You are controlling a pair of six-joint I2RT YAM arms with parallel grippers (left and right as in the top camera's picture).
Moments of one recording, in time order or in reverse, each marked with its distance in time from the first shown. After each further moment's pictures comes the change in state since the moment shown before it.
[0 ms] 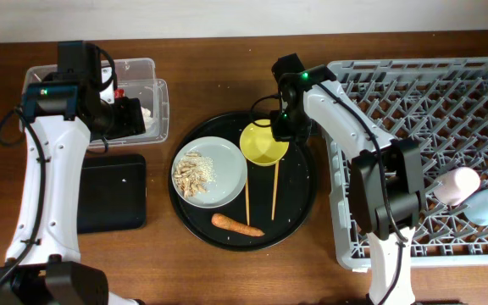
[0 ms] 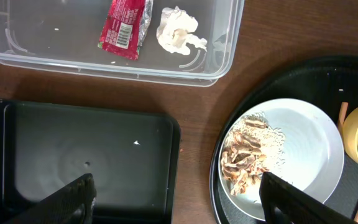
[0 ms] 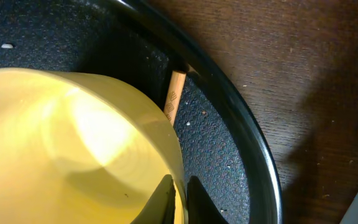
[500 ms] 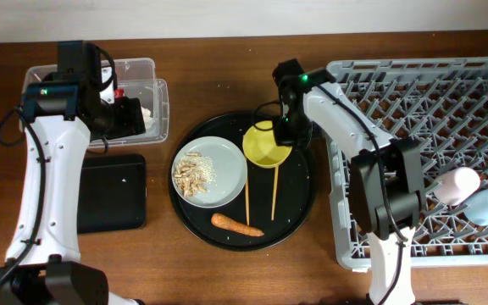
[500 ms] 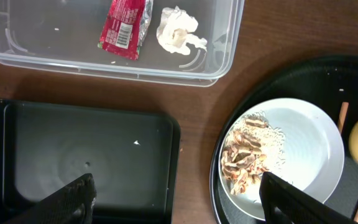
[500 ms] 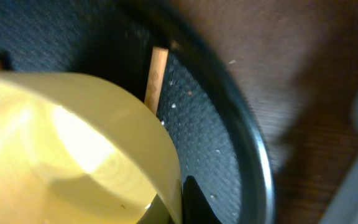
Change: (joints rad) left arm 0.000 0.000 0.000 0.000 0.000 0.000; right arm -0.009 -0.002 0.008 -0.050 0.023 0.006
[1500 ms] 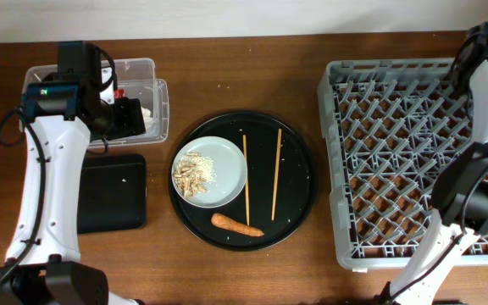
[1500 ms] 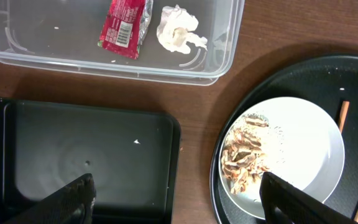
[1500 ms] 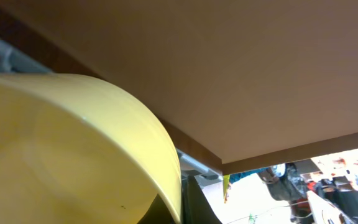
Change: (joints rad) left arm 0.000 0.000 0.000 -0.003 0.000 0.000; right arm -0.706 0.037 0.266 -0.124 1.271 0.253
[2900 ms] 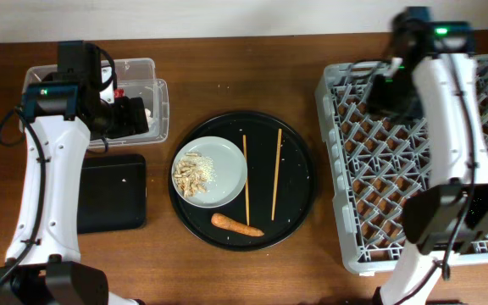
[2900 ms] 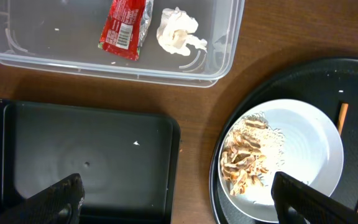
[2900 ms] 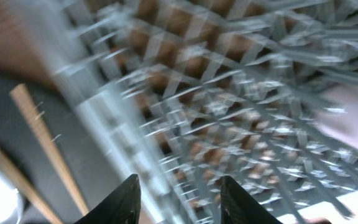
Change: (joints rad) left arm 0.000 0.000 0.000 0.005 0.000 -0.004; right arm 0.384 -0.241 0.011 -0.338 -1.171 -0.179
